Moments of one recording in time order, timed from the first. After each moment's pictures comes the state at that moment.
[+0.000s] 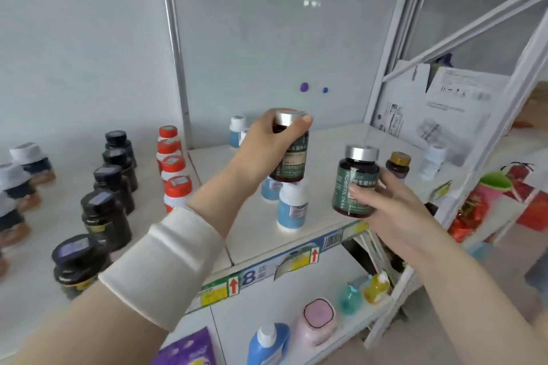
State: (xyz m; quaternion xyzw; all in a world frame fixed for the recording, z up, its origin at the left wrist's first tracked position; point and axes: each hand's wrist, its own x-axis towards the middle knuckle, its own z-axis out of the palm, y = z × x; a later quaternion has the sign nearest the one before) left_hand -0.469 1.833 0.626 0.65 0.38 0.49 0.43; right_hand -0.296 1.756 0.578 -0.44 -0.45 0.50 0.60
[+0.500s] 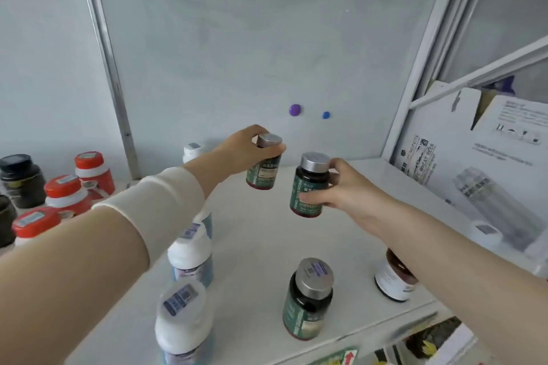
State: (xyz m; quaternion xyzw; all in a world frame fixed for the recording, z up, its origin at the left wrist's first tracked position) left_hand -0.368 2.054 0.617 0.67 0.56 0.36 0.32; right_hand -0.186 2.005 0.593 -0.56 -0.58 0.44 0.39
